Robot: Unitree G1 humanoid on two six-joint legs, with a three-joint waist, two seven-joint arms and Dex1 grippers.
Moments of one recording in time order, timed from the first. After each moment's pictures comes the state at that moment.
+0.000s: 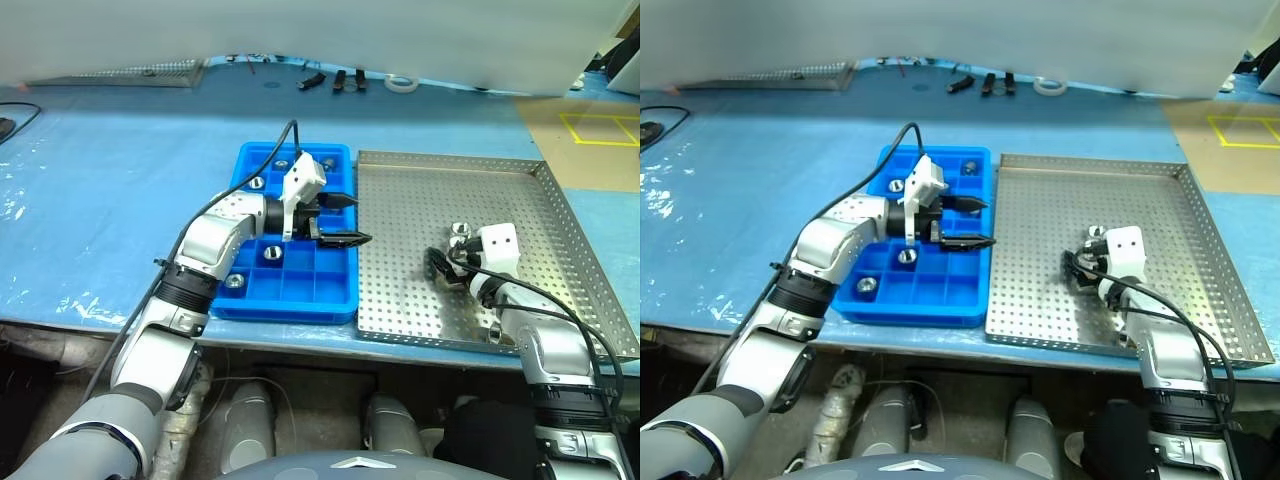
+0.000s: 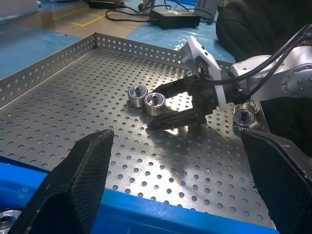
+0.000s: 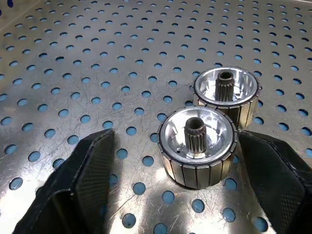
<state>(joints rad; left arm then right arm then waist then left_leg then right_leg) -0.79 0.28 -0.20 0.23 -0.34 0.46 -1.12 -0.15 -0.44 -0.18 -0.08 0.22 0.55 0.30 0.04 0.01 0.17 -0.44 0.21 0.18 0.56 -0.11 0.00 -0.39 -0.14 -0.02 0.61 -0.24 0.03</state>
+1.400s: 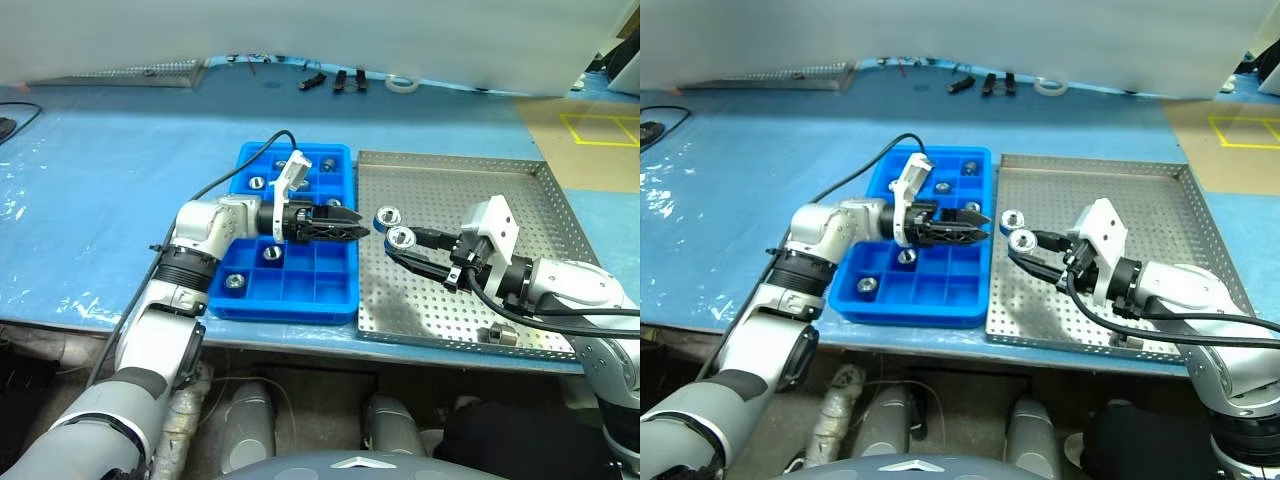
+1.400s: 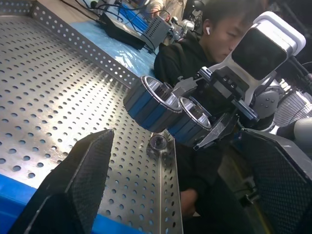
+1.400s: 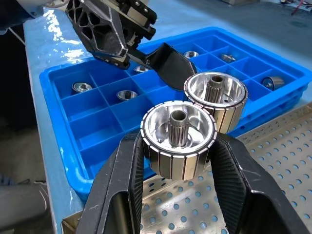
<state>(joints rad) -0.89 0.26 -0.11 0.39 -0.58 0.91 -1.29 -0.14 -0.78 -0.14 -0.63 0.61 0.71 0.75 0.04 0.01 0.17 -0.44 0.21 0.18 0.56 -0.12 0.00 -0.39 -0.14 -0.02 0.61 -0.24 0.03</state>
